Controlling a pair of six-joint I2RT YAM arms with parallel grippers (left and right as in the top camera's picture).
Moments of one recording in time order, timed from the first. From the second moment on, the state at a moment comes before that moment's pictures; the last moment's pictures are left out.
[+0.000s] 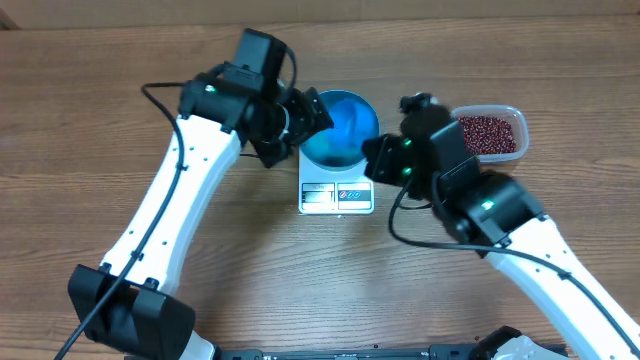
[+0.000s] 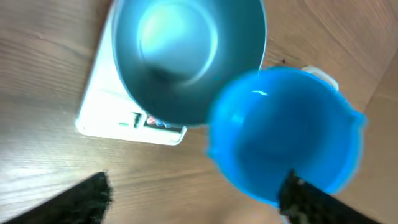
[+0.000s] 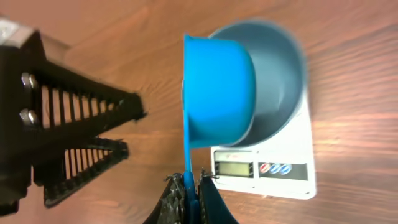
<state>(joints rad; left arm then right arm) -0.34 1.72 1.69 -1.10 0.36 -0.83 0.55 1.29 1.23 -0.67 -0.04 0.75</state>
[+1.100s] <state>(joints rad) -0.38 1.72 1.69 -1.19 0.27 -0.28 0.00 1.94 2.09 -1.54 0.07 0.07</state>
